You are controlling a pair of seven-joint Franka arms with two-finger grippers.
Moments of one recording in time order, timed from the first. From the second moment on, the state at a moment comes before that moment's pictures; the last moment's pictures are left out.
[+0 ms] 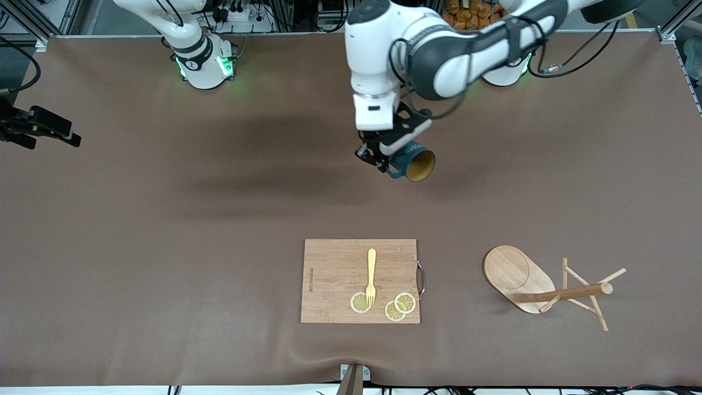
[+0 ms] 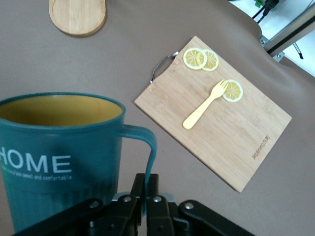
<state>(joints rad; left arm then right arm) 0.19 0.67 -1.31 -1.60 0.99 1.77 -1.97 -0.05 0.01 -0.04 -1.53 0.09 1.48 -0.08</state>
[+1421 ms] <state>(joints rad) 0.62 0.67 -1.31 -1.42 0.46 1.84 -1.24 -0.05 0.03 -0.04 -1.53 0.09 1.48 -0.08</state>
